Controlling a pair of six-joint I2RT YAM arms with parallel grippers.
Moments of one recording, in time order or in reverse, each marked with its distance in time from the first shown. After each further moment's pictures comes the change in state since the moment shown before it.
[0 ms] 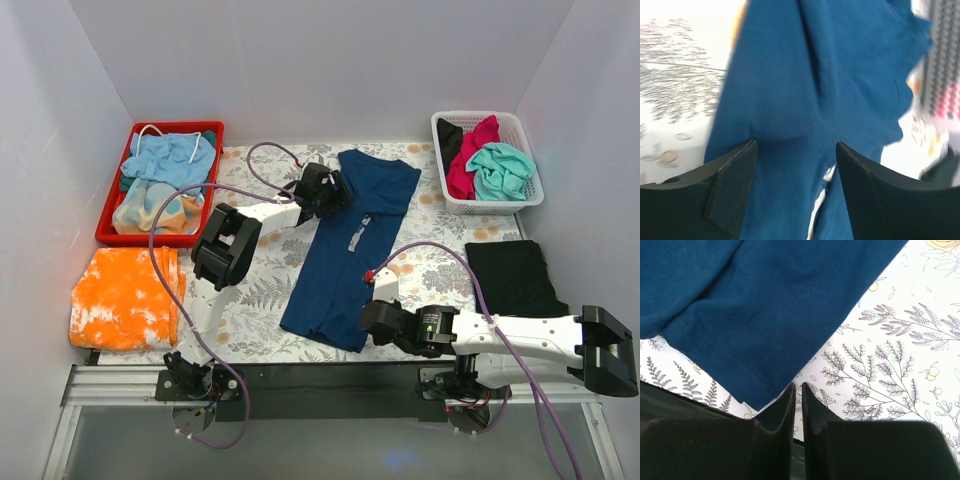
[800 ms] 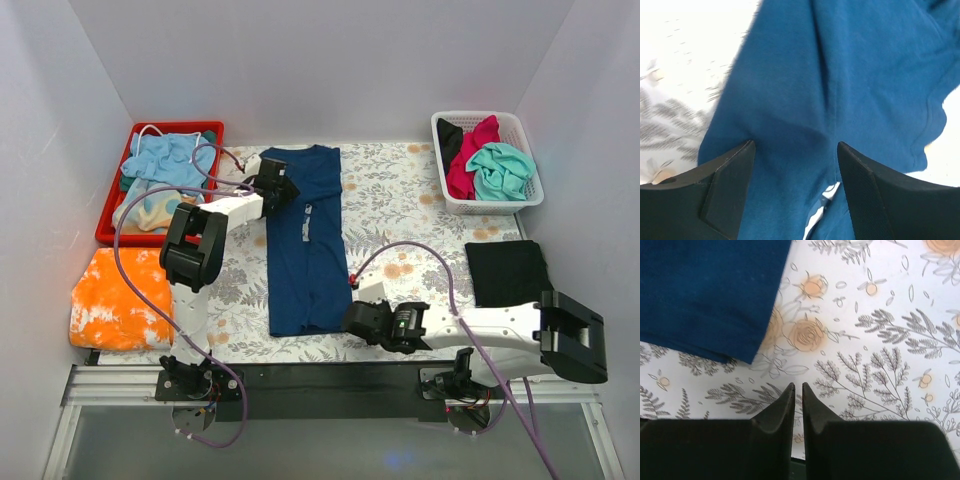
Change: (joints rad) left arm 0.188 -0.164 -0.158 -0.187 -0.332 -0.115; right arm 0.000 0.181 0.037 -0.002 0.036 -0.022
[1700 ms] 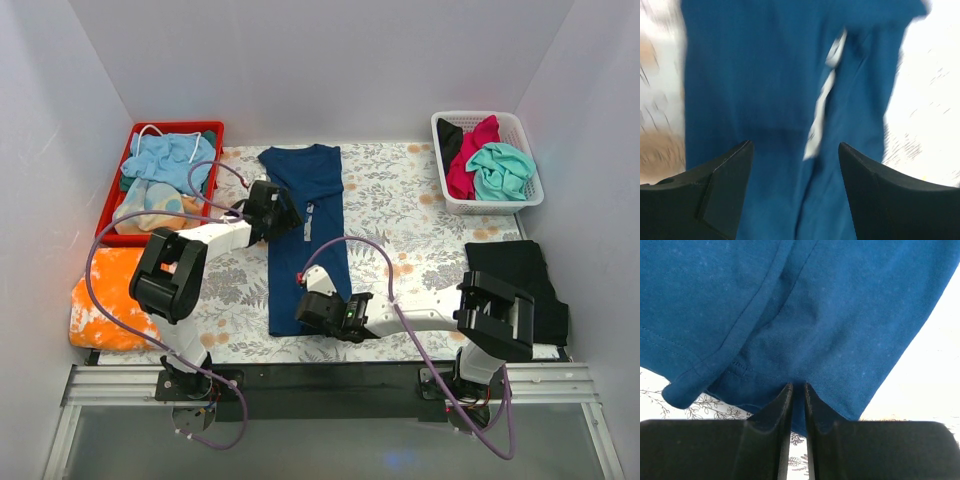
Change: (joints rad) left arm -0.038 -0.309 -0.352 0.092 0.243 0.156; right arm 0.000 0.435 0.301 0.198 -0.046 -0.233
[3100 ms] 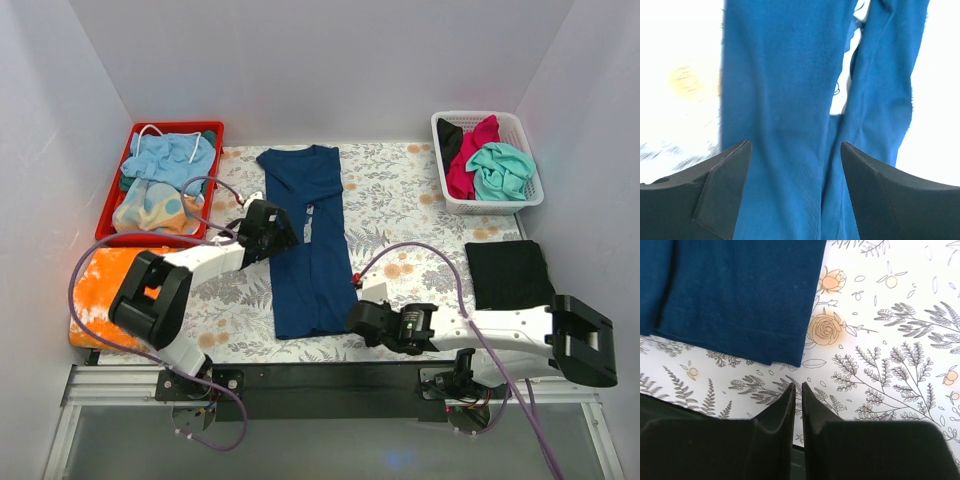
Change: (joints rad) left arm -0.069 -0.166 -0.213 -0.014 -0.087 -0.010; right arm 0.002 -0.441 -0.296 -0.160 -0.009 0.261
